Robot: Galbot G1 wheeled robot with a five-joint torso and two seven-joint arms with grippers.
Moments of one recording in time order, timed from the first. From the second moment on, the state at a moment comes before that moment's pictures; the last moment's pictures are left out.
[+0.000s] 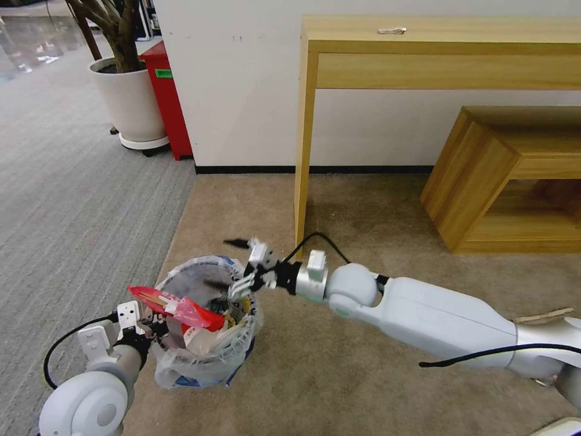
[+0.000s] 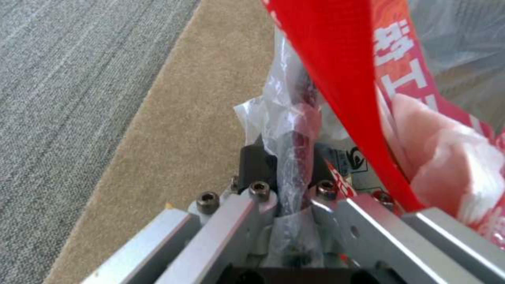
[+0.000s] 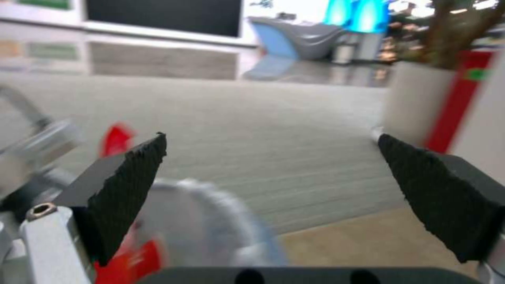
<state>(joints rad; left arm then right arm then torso) 1.59 -1.06 -0.65 -2.20 -0.91 0.54 -0.48 -0.25 0.91 -0.72 1.73 0.82 0.16 -0.16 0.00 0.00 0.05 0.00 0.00</state>
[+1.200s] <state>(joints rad) 1.59 -1.10 -0.68 -2.20 -0.84 0.53 -0.44 -0.94 0.68 0.06 1.80 0.73 0.13 0.35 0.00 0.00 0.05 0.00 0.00</state>
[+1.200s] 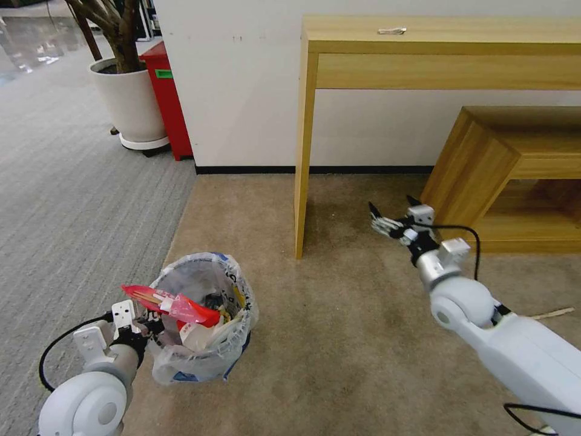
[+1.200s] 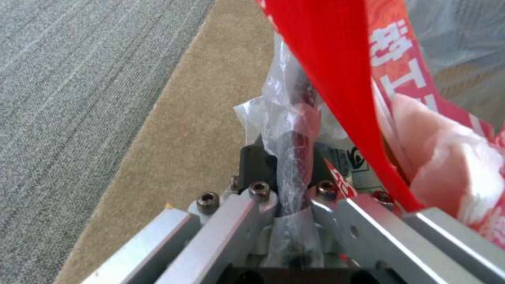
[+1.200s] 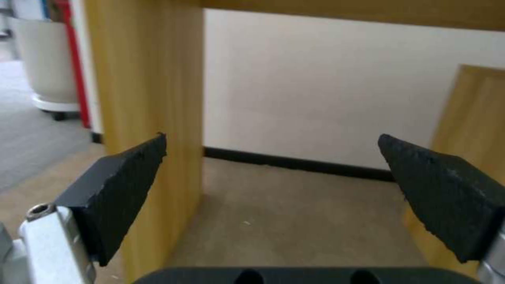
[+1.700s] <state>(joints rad) 1.60 -1.11 -0.70 -2.19 -0.72 0.55 -0.31 -1.07 0.72 0.22 1.71 0.69 0.06 0.45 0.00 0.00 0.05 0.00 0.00</state>
